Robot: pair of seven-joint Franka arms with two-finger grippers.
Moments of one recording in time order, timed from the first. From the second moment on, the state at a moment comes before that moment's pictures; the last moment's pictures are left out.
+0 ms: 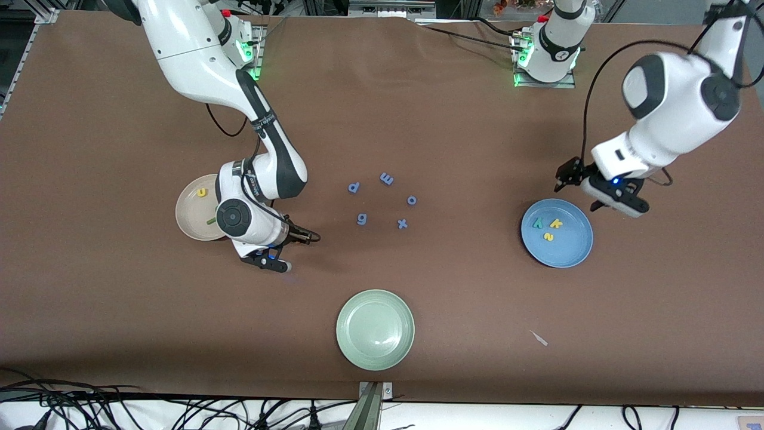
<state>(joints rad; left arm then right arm) -0.06 -0.05 -0.02 -2.19 -0.17 2.22 0.49 0.52 0.77 -0.14 -1.58 0.31 2.23 0.47</state>
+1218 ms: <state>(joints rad) -0.07 -0.16 -0.01 -1.75 0.05 1.55 0.18 0.50 0.58 -0.40 -1.82 0.30 1.87 0.10</state>
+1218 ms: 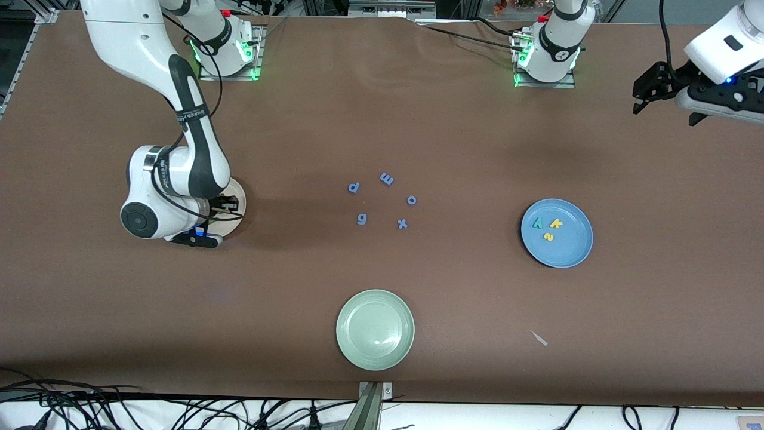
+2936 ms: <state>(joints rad) 0.01 -0.14 -0.02 -1.74 -0.04 1.55 0.17 0.44 0.30 -0.29 -1.54 0.09 1.52 0.12</state>
